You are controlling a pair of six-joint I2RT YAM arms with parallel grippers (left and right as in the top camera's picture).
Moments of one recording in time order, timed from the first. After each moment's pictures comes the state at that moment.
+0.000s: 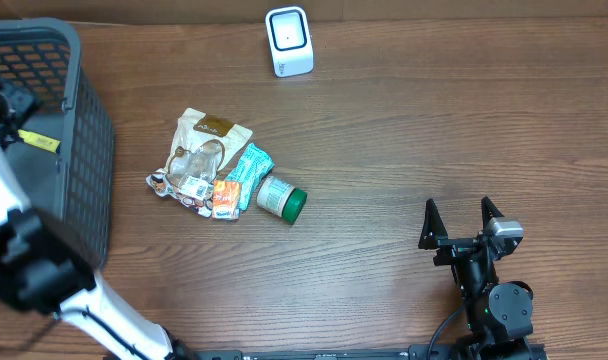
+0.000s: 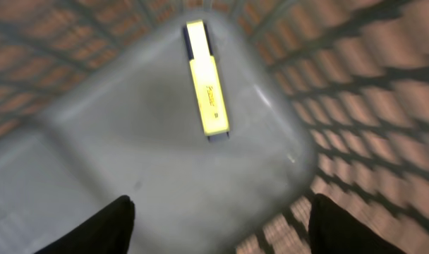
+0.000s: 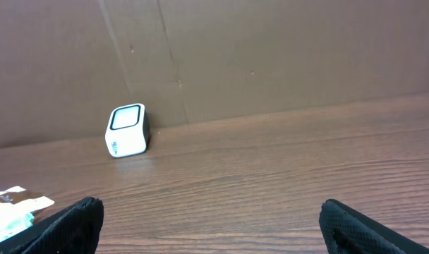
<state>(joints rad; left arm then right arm) 0.56 2.05 2.14 -1.24 -0.07 -0.47 0.23 0.03 0.02 -0.02 0.14 0.19</state>
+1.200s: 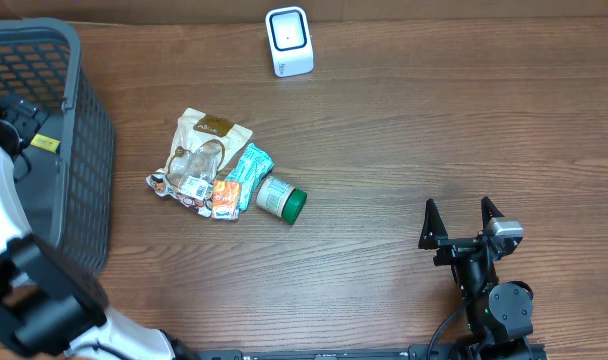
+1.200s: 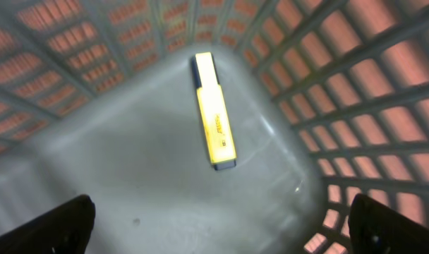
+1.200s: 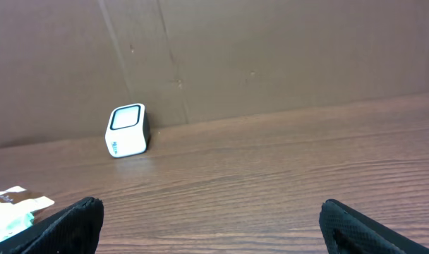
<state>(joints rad) 0.60 1.87 1.63 -0.73 -0.05 -0.46 0.23 0.03 0.02 -0.02 0.15 0.19</state>
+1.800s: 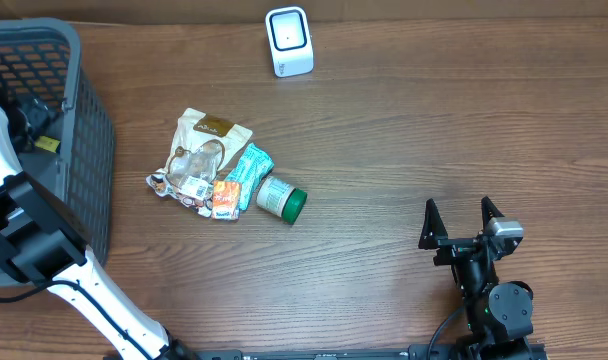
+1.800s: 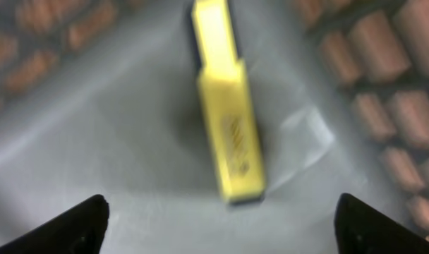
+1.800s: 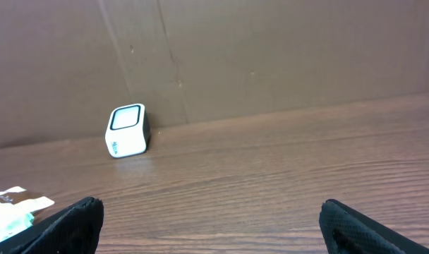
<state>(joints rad) 0.59 2.32 2.12 -1.08 -0.07 -0.44 0.23 0.03 0.02 -0.02 0.14 0.19</state>
